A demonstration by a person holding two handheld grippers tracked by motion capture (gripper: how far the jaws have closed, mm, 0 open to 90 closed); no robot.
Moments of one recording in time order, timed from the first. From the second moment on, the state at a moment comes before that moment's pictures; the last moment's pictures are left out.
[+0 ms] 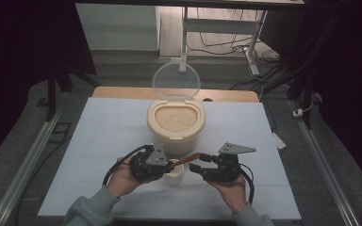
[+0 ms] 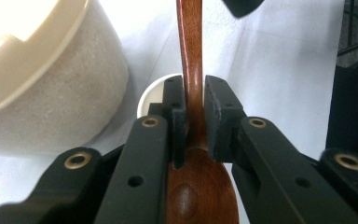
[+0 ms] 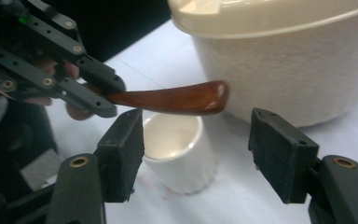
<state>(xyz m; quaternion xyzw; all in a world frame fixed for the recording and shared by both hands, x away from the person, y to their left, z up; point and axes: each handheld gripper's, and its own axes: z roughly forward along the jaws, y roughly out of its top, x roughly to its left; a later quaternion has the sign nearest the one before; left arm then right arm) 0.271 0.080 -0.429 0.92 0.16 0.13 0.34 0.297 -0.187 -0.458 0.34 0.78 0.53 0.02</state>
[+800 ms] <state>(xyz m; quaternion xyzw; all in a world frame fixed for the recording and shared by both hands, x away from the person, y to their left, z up) 0.267 0.074 -0.430 0.92 0.15 0.14 0.34 0.293 -0.179 -0.460 0.34 0.70 0.63 -0.03</state>
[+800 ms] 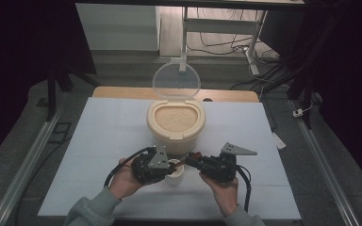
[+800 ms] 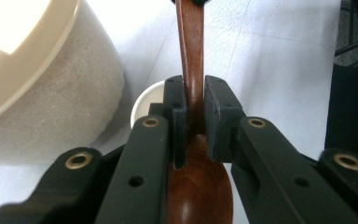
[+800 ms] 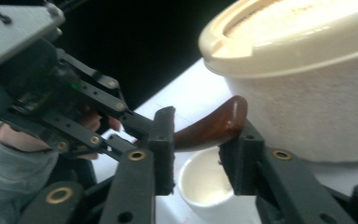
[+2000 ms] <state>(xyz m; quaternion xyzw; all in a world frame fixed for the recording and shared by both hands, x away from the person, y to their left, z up) 0.257 0.162 -0.458 0.84 0.31 0.15 0.43 0.302 -0.192 -0.441 0.28 0.67 0.69 -0.04</state>
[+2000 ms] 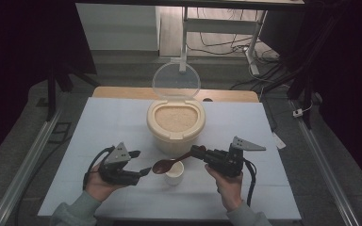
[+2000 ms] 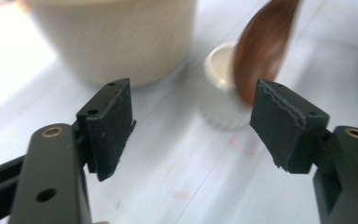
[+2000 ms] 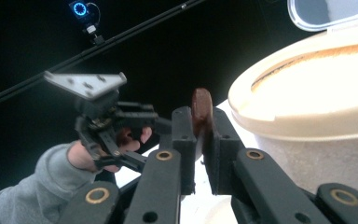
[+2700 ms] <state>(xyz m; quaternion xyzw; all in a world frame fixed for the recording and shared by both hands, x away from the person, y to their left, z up) 0.244 0.230 -0.511 0.82 0.40 0.15 0.39 0.302 -0.215 -0.416 0.27 0.65 0.71 -0.01</state>
